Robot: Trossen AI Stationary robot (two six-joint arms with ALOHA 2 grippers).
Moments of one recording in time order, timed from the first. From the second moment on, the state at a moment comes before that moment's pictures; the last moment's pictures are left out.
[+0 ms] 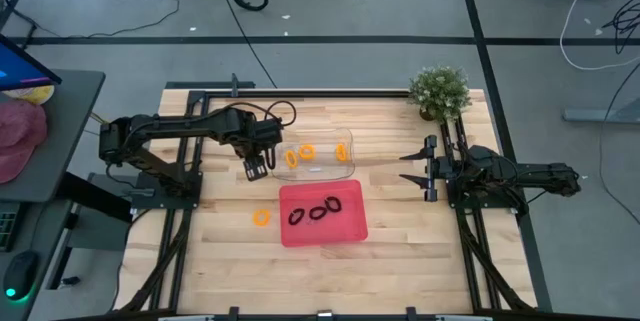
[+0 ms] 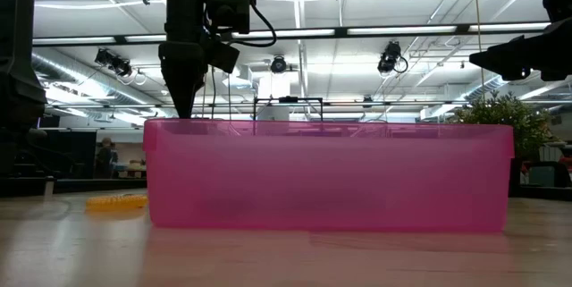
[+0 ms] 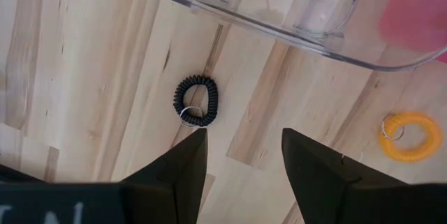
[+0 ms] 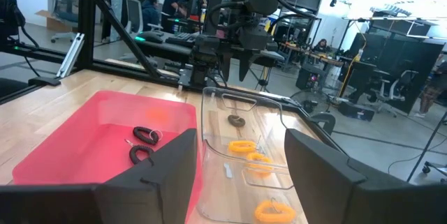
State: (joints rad) left arm 0.22 1.46 1.15 -1.14 -0.14 -0.13; right arm -0.03 0.01 0.02 0.01 0.00 -0.25
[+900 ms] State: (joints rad) left arm 0.22 1.46 1.15 -1.14 -0.16 -0.17; right arm -0.03 0.01 0.02 0.01 0.00 -0.25
